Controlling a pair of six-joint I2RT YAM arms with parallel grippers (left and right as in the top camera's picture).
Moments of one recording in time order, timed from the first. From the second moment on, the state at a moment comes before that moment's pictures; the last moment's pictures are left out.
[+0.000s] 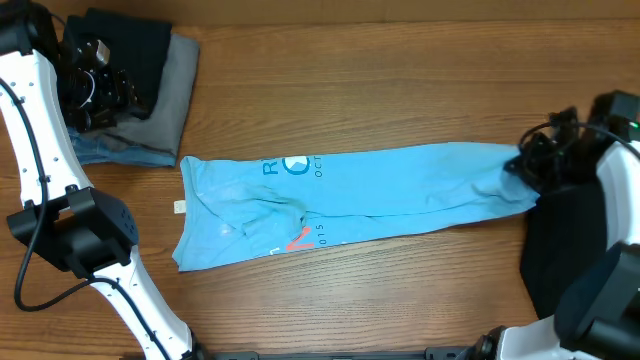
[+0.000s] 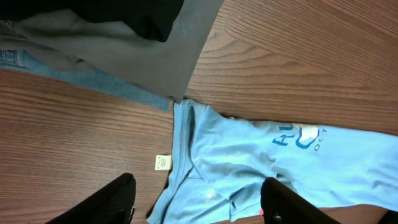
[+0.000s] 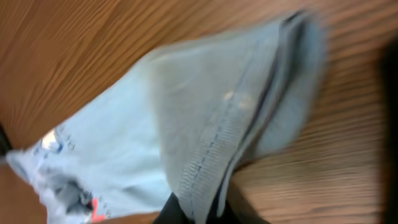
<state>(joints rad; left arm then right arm) 0.37 2.24 2.45 -1.69 0.32 0.03 -0.35 1.68 1.32 -1.06 -0.46 0.12</state>
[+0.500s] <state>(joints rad) 0.37 2.24 2.45 -1.69 0.33 0.03 0.25 1.68 1.33 -1.00 -0.39 0.33</state>
